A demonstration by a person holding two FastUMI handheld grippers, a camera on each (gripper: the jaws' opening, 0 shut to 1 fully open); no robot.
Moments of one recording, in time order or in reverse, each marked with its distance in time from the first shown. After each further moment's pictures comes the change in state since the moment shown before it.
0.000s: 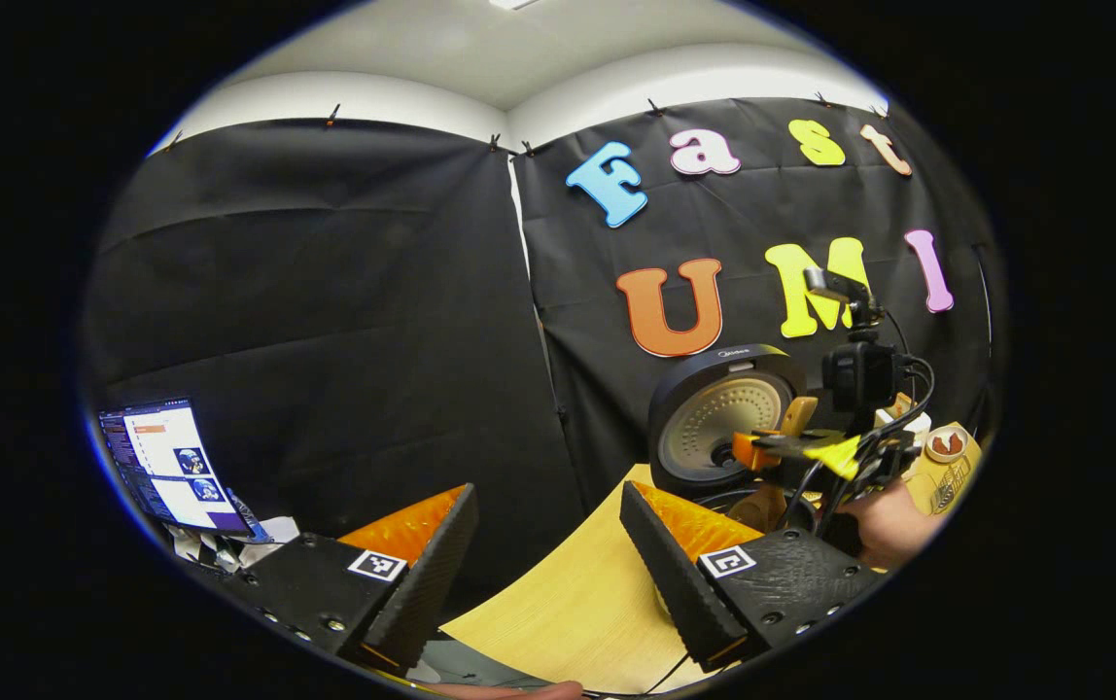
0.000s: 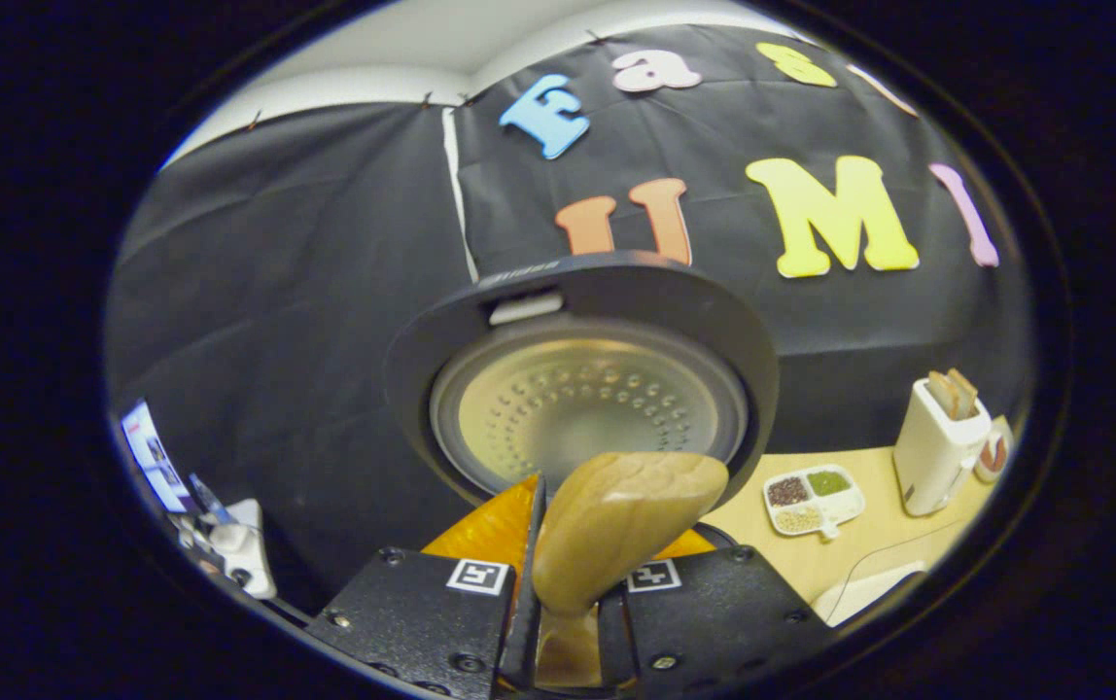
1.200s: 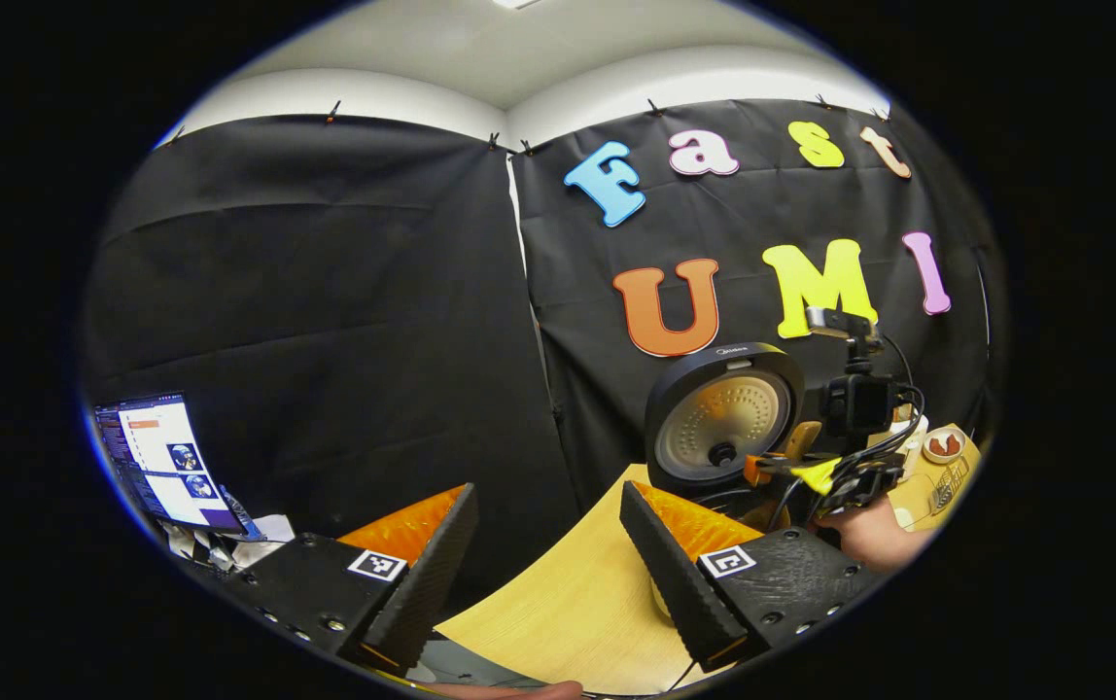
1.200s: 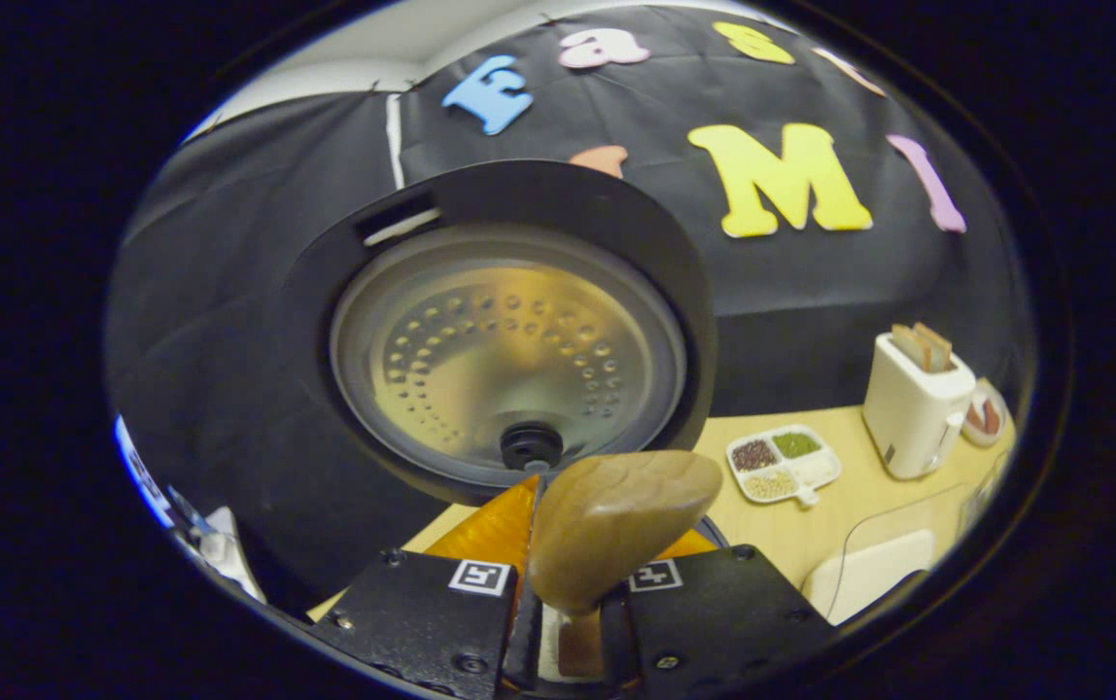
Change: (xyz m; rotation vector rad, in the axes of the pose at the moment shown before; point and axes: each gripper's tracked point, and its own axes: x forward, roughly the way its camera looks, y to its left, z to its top) left arm 0.005 0.004 -0.008 -0.014 -0.004 -0.011; right arm 0.012 -0.030 -0.049 -0.185 0.083 -0.161
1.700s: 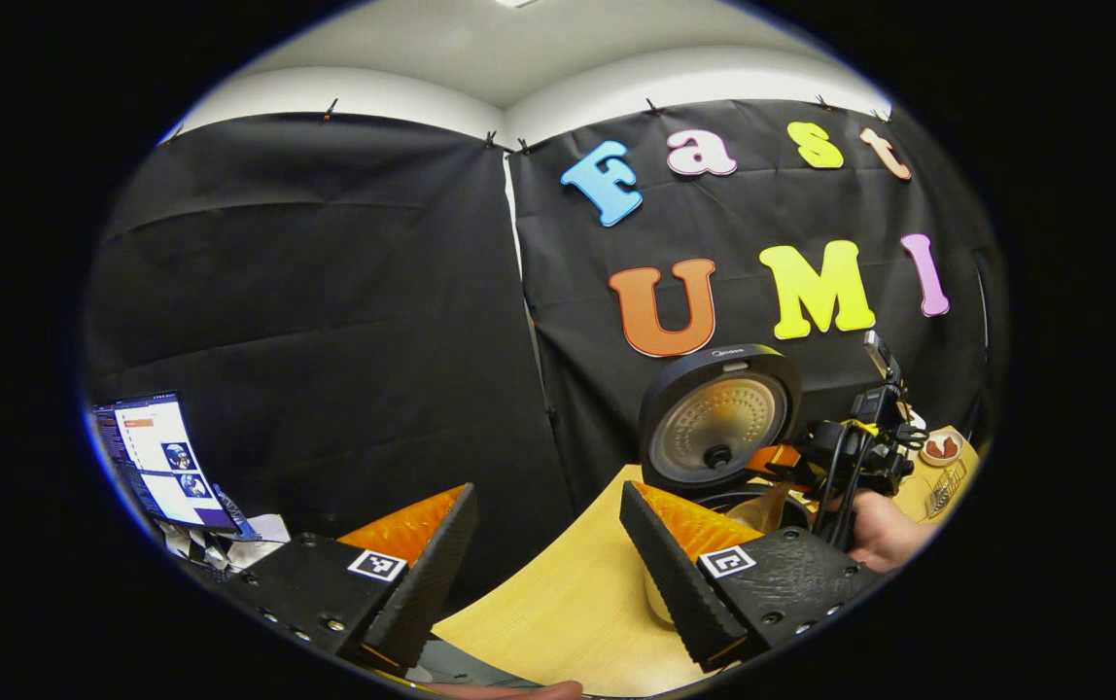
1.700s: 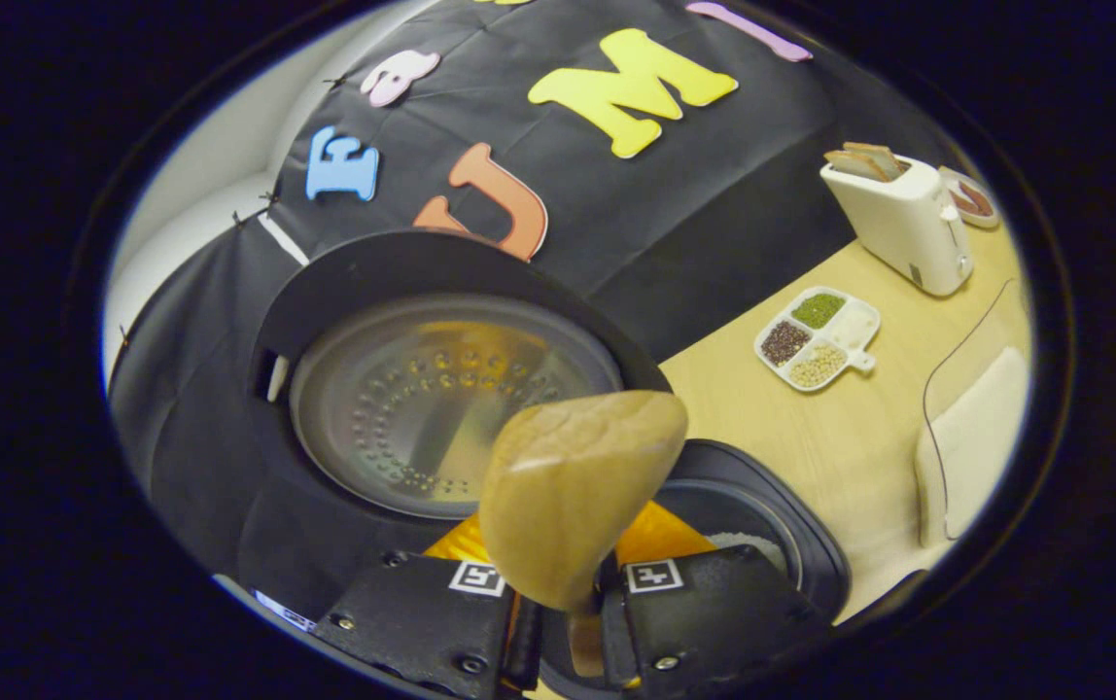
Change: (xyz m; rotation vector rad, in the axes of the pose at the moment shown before) left arm 0.008 -0.002 0.000 -0.008 0.005 -0.008; right arm 0.007 -0.021 -0.007 0.648 0.053 0.095
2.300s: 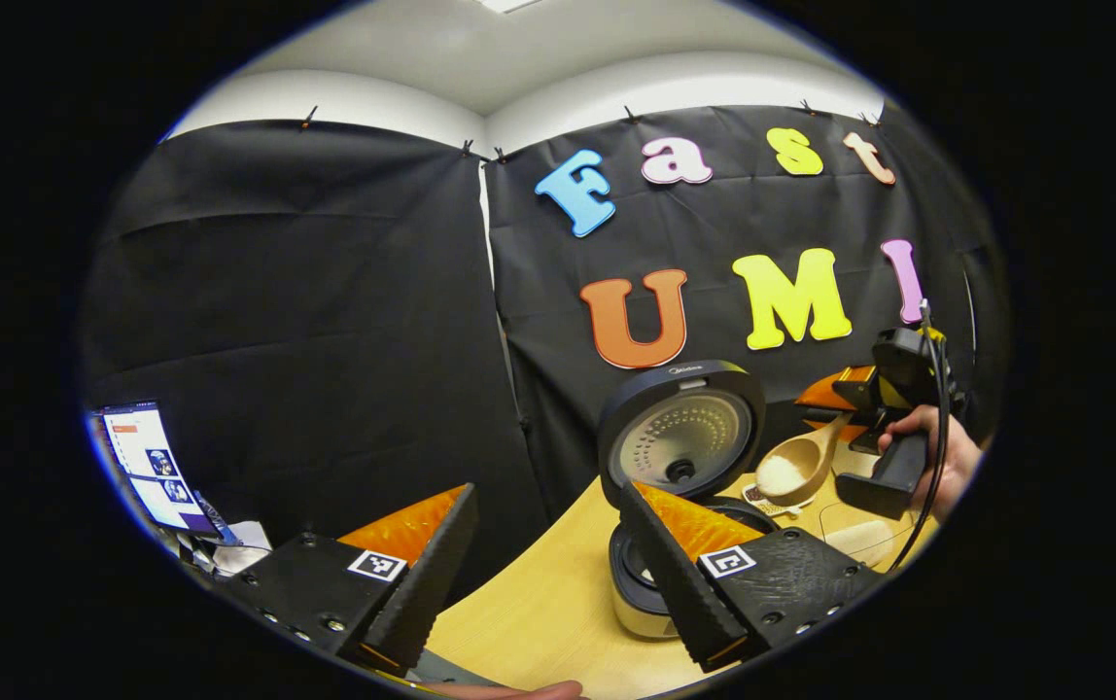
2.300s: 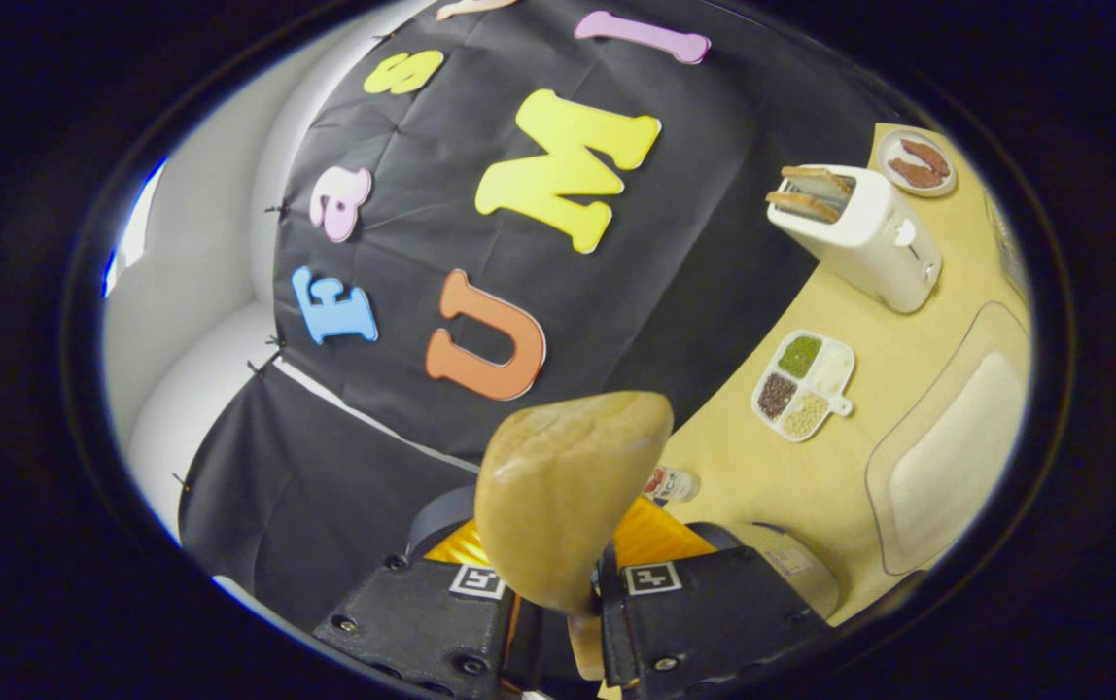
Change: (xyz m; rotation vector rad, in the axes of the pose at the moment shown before) left arm 0.001 -0.032 0.011 -0.002 -0.024 -0.059; right arm -0.065 -0.007 0.110 0.337 -0.133 0.129
